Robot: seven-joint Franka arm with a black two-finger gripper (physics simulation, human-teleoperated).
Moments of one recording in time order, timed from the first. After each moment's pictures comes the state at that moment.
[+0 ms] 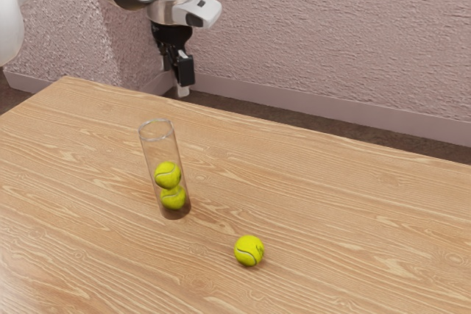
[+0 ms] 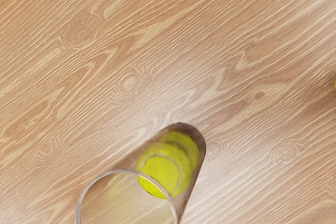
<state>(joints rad) -0.02 0.15 -0.20 -1.43 0.24 1.59 0.39</state>
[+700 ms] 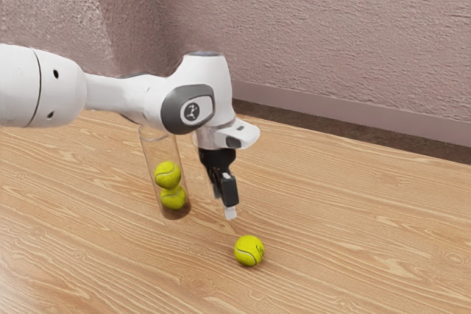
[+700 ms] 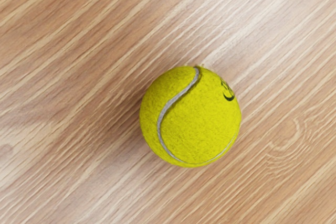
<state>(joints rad) -0.03 0.24 -0.27 -1.92 -0.12 1.99 0.48</state>
